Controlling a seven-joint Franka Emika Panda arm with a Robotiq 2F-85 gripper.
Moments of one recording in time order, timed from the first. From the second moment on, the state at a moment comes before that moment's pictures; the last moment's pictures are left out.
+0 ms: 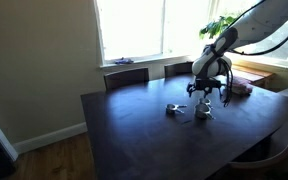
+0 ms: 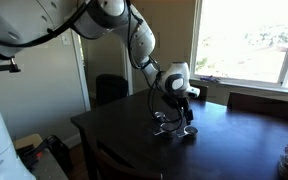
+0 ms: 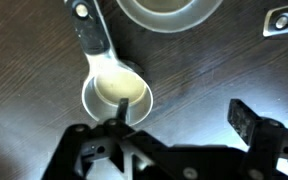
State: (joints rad) arm -0.05 0.98 -0.19 -1.51 0.15 2.66 0.34
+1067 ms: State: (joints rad) arm -0.10 1.18 -0.19 -1.23 0.15 2.50 0.37
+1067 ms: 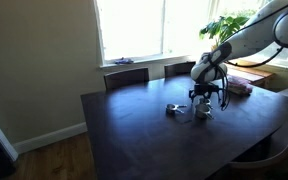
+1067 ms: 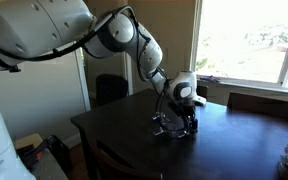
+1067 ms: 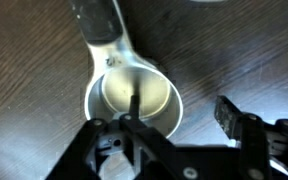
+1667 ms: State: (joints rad) arm -0.10 1.19 -0.19 -1.19 0.15 2.46 0.37
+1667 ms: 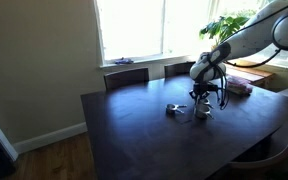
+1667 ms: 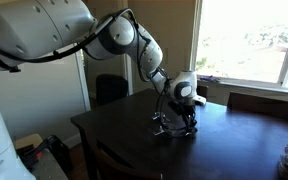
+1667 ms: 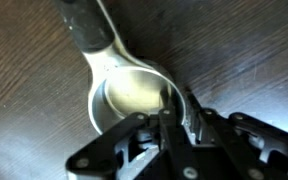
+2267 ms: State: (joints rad) arm -0.10 1.19 -0.19 -1.19 0.15 2.46 0.35
